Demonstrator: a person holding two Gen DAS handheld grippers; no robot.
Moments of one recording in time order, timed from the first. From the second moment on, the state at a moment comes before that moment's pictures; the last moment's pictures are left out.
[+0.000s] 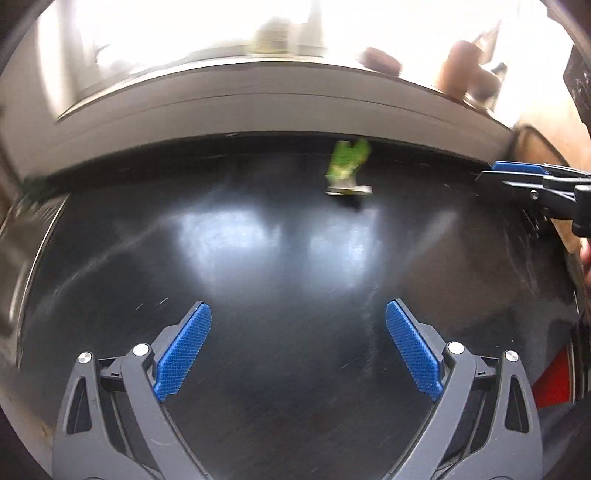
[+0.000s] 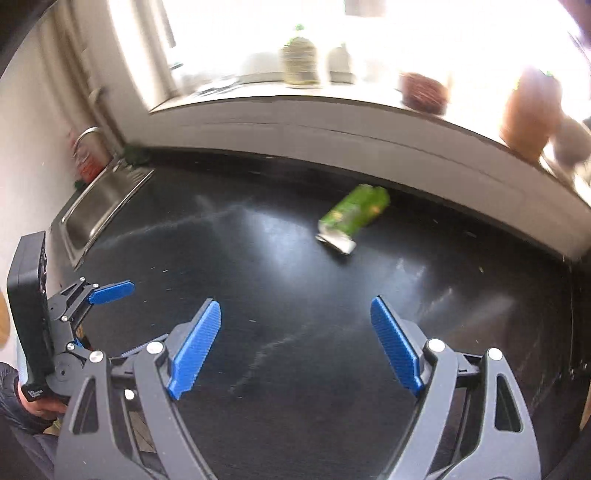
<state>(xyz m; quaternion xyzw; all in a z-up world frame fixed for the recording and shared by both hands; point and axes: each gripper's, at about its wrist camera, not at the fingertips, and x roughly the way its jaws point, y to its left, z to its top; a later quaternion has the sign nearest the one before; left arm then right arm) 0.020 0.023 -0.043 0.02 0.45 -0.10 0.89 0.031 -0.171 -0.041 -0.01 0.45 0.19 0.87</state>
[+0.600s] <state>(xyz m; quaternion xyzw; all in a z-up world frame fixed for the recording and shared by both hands) 0.171 -0.067 -0.083 0.05 0.45 -0.14 0.88 0.205 -0.231 -0.104 0.10 0.51 0.21 0.83</state>
